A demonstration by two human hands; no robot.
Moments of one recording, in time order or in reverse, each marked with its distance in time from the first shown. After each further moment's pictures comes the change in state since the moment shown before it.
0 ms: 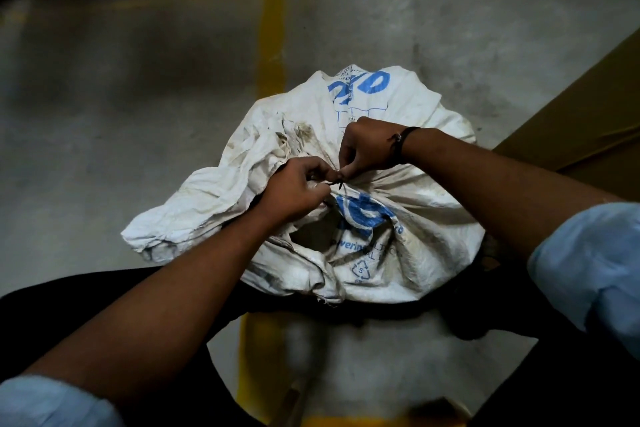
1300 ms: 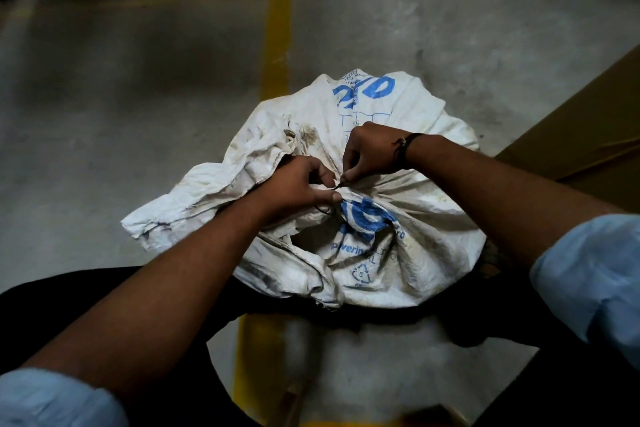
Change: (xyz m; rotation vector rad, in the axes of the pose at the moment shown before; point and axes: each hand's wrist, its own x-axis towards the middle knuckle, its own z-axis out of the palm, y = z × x) left_hand 0.018 -0.010 -0.011 -0.046 -0.187 -0.008; right_hand 0.001 0.000 0.001 0.022 -0.010 0.020
